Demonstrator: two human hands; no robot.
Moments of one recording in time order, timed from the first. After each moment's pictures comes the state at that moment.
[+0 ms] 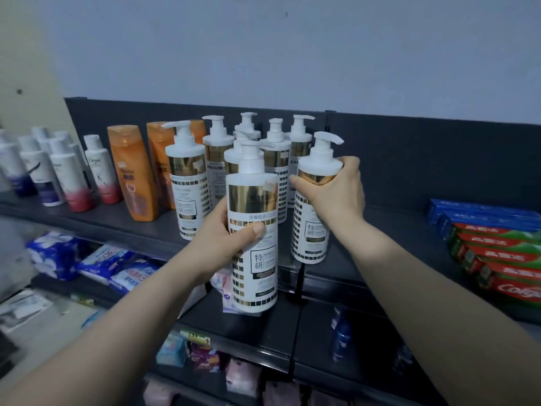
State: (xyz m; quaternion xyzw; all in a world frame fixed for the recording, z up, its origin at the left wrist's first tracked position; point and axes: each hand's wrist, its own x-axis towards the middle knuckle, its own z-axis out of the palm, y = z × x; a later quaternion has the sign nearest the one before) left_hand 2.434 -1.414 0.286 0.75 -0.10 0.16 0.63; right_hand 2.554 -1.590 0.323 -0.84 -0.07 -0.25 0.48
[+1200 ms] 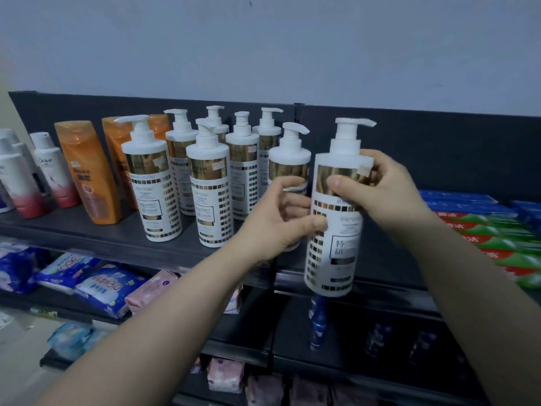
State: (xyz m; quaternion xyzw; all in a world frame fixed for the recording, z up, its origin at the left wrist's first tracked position) left_hand 2.481 -1.515 0.295 0.73 -0.18 0.10 0.66; right_hand 2.509 -1.703 0.348 -0.78 -0.20 -0.11 0.58
